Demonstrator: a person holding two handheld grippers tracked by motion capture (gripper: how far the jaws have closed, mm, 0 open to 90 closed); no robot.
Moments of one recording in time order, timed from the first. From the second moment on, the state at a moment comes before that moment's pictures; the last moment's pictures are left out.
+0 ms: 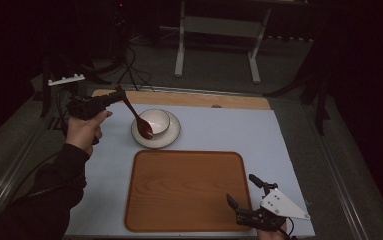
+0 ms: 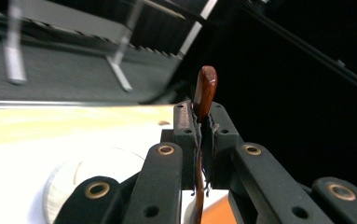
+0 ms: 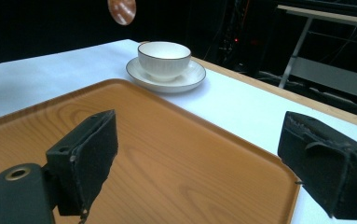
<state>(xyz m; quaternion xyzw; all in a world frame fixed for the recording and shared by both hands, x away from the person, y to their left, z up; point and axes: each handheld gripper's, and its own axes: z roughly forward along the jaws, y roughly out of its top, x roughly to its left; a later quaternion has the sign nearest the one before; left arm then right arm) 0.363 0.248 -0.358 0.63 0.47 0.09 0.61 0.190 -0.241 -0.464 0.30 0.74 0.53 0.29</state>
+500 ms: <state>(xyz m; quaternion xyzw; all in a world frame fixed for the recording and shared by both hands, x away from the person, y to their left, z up) 0.338 0.192 -0.357 0.75 0.39 0.01 0.54 0.190 -0.240 -0.465 0.30 0.74 0.53 0.29</state>
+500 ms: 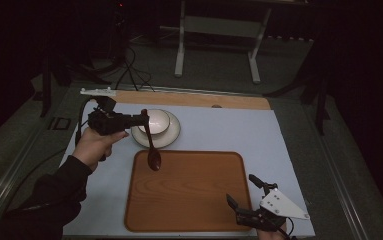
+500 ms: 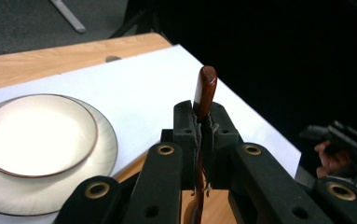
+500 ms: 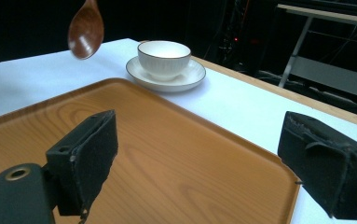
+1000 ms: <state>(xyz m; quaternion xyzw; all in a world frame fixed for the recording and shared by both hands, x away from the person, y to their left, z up) 0.316 0.157 -0.367 0.81 0.34 -0.04 0.48 0.191 -0.240 -0.465 0.30 0.74 0.53 0.29</state>
